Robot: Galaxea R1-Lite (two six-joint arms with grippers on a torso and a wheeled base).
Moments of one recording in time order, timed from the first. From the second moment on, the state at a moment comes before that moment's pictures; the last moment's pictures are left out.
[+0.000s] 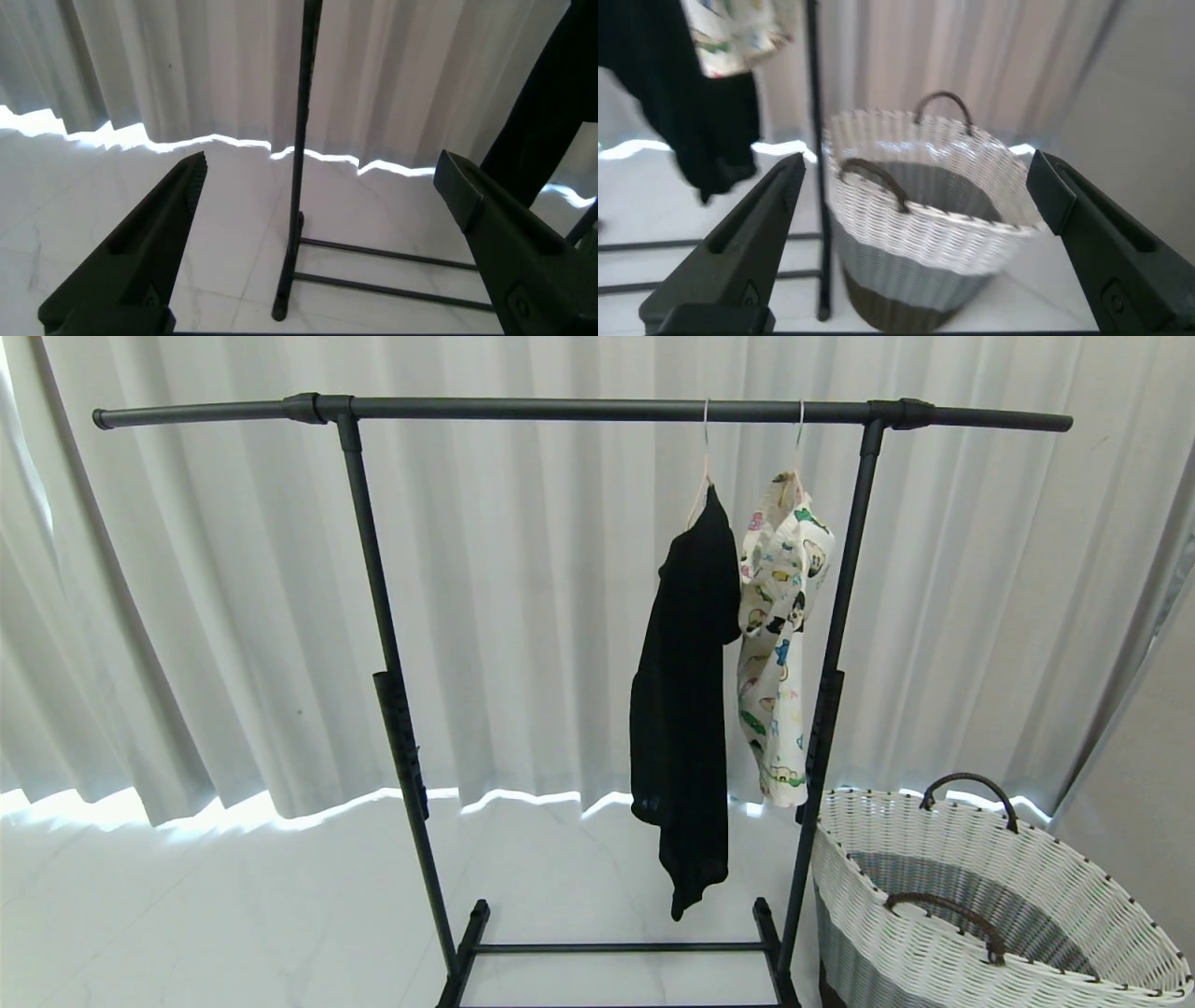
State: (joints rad) left arm 0.04 0.07 0.00 0.00 0.06 -0.02; right arm 0.06 0.06 -0.01 -0.02 -0.14 -0.06
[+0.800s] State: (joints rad) left arm 0.01 0.02 0.00 0.00 0.06 -0.03; right arm 0.06 0.00 0.00 0.00 -0.01 0.11
